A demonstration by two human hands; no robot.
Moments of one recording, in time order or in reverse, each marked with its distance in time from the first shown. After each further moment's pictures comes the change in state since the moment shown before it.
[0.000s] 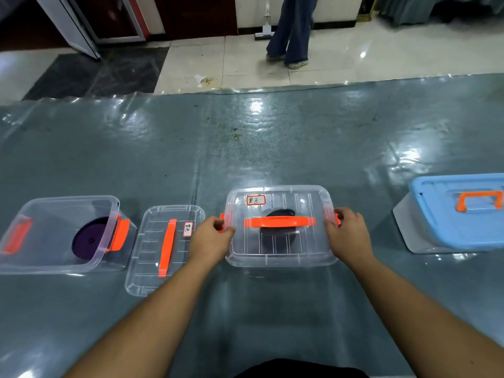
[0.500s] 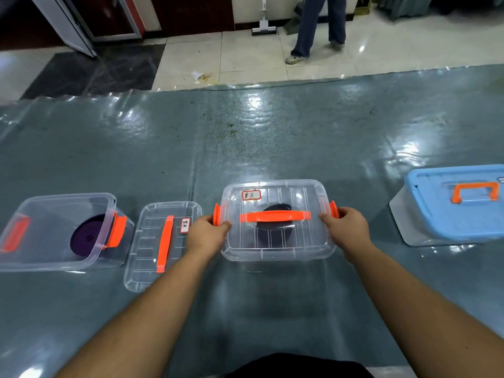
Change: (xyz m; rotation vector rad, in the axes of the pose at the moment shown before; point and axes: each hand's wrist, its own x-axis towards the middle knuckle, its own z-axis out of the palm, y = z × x) left_hand -0.001 0.005 0.003 -0.124 -0.003 -0.119; right_hand 0.006 0.000 -0.007 0.206 -0.051 0.236
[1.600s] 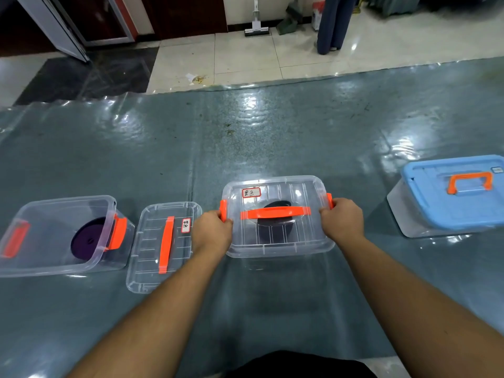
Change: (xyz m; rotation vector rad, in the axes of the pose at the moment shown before) left_hand -0.005 0.012 0.004 0.360 0.086 0.182; right_hand -0.012 -0.021 0.007 -0.302 0.083 -0.099
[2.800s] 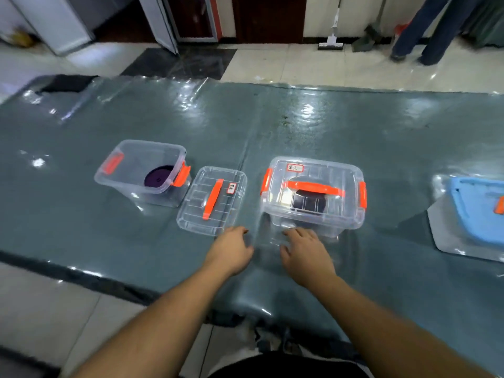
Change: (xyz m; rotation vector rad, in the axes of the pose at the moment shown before) left_hand -0.157 -0.088 -0.015 0.109 -0.202 -0.018; right_hand -0.181 0.008 0.052 -0.316 -0.340 -0.761
